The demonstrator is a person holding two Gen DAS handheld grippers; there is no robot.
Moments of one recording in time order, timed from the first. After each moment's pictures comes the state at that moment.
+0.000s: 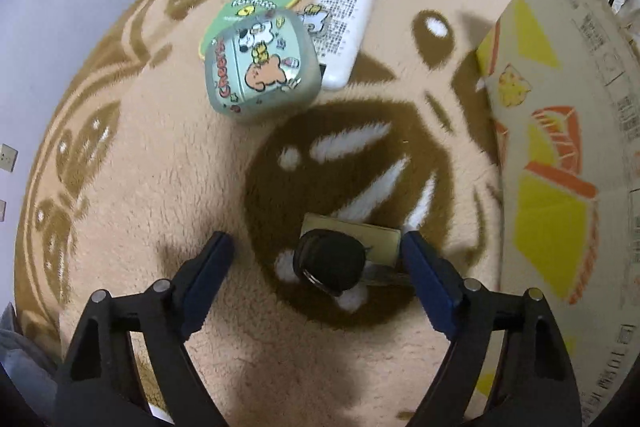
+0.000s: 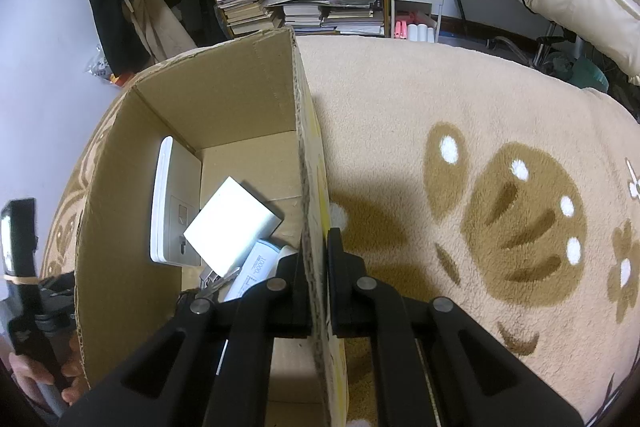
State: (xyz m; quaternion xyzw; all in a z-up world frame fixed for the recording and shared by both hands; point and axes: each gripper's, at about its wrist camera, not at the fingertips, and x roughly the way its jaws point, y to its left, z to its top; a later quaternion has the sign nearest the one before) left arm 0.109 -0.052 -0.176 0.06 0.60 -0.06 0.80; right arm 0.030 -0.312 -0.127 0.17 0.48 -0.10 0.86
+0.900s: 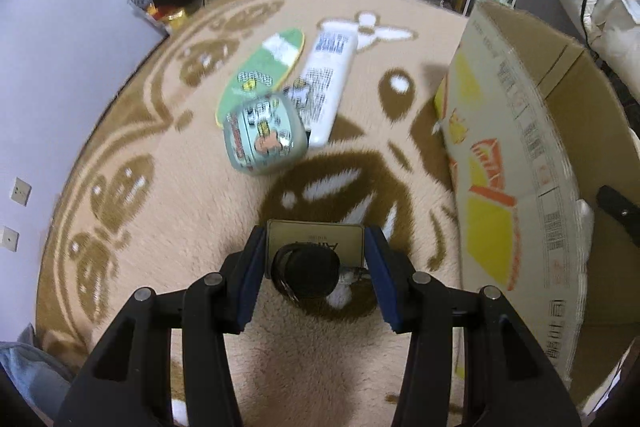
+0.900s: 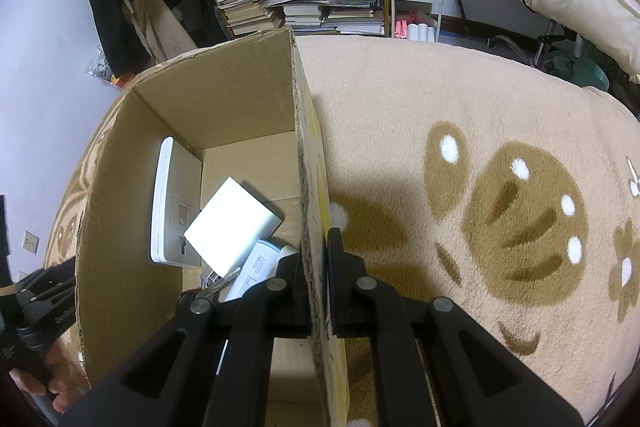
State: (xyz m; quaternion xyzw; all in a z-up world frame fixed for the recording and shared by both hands) left arm 0.085 -0.062 -0.115 0.09 0.53 -0.08 0.84; right arm 0.031 -0.311 -0.127 0.17 0.48 -0.10 0.86
